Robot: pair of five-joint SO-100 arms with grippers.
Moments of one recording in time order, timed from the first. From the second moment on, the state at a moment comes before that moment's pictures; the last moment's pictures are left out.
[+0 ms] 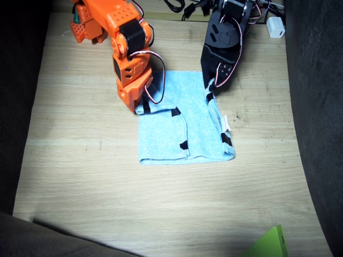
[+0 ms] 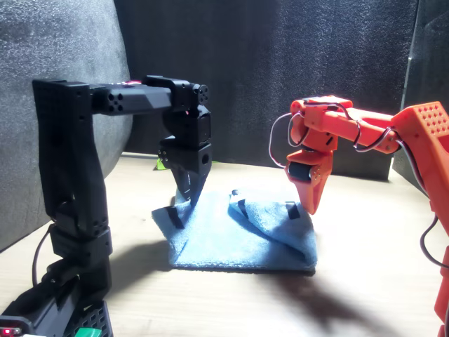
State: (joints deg) arm 0 57.4 79.0 85.2 93.3 92.6; arm 1 124.5 41.5 34.6 108.7 72.4
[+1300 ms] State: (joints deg) arm 0 54.6 67.4 68.2 99.3 92.5; arm 1 134.4 67.6 44.8 110.7 74.1
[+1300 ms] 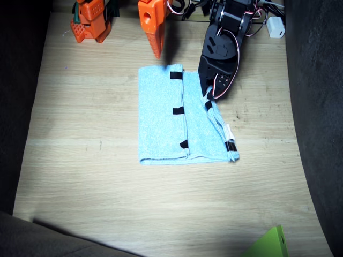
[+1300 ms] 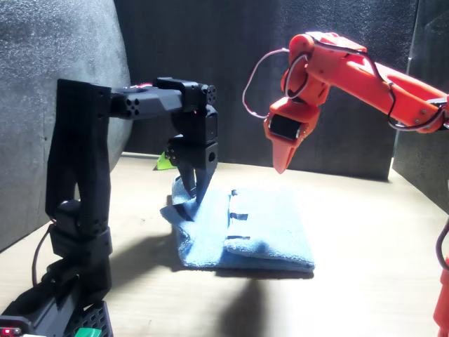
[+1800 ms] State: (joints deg) arm 0 41.5 62.6 58.6 104.8 92.3; arm 1 125.4 67.2 45.2 109.9 73.2
